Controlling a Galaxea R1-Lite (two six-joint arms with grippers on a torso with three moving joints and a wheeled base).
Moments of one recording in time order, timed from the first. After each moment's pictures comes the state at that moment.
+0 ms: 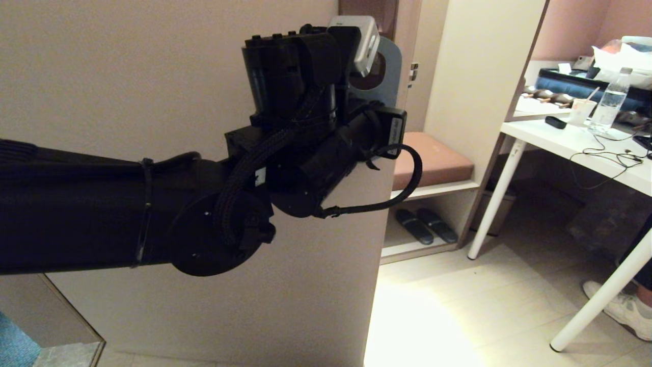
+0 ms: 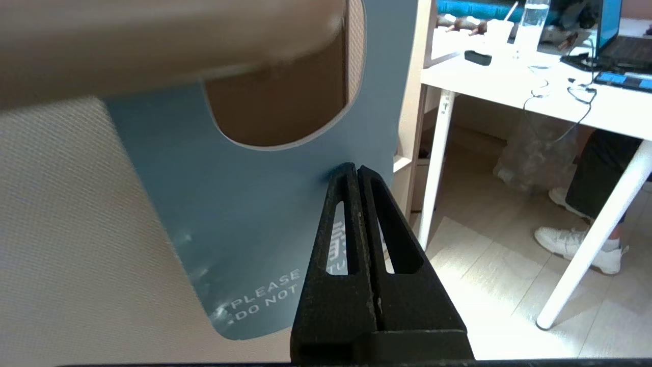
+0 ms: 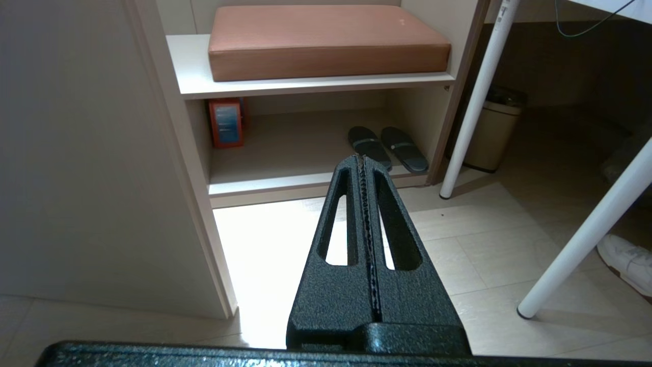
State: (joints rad) left arm -0.91 1.89 -1.43 -0.59 0.35 0.06; right arm 0.00 0.00 0.00 0.00 0.00 0.01
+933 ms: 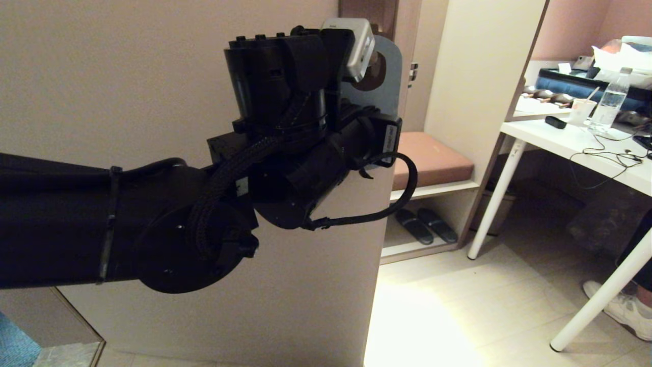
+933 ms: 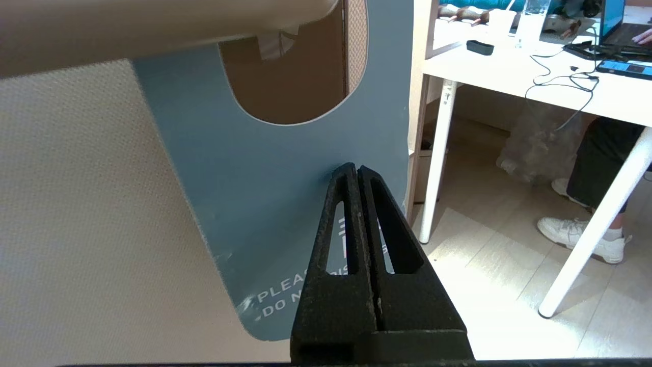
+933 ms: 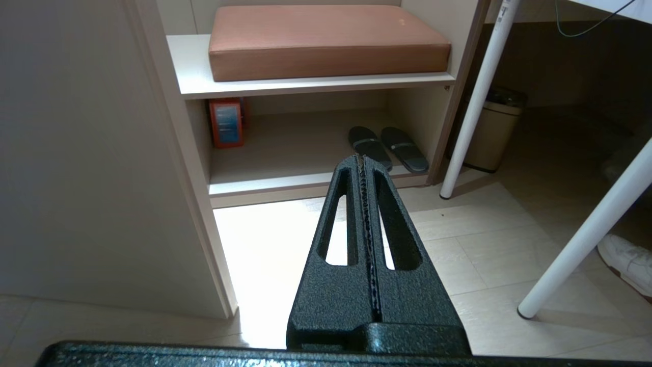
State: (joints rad) left arm -0.92 1.84 -1.36 -0.59 0.37 0.07; right arm 0.00 0.00 0.00 0.00 0.00 0.01
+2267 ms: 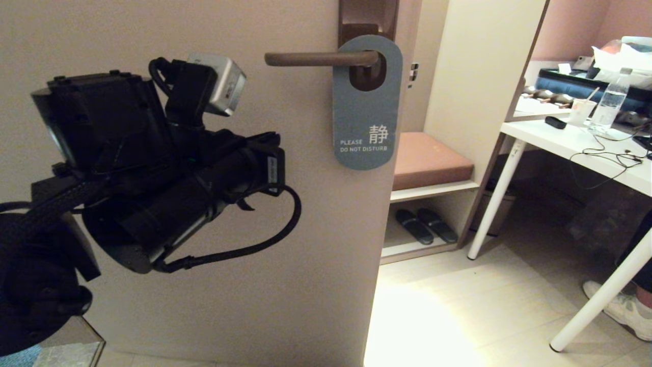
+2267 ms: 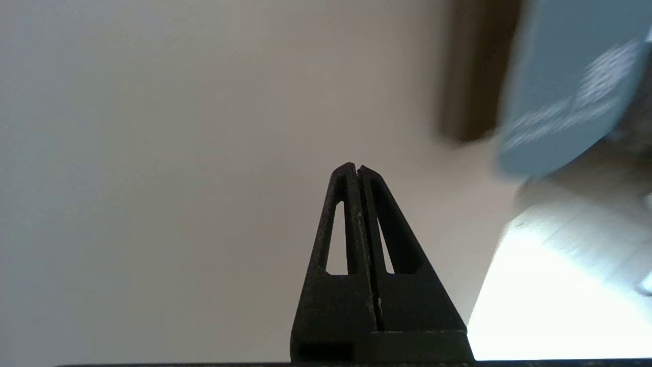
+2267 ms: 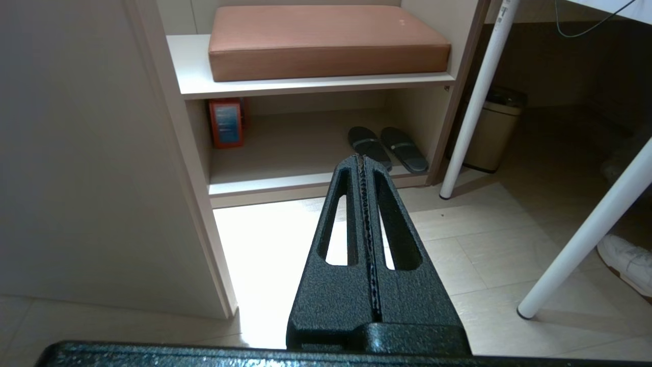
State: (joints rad) left arm -0.73 1.54 -0.92 -0.65 0.38 0.11; right arm 0.00 0.00 0.00 0.00 0.00 0.01
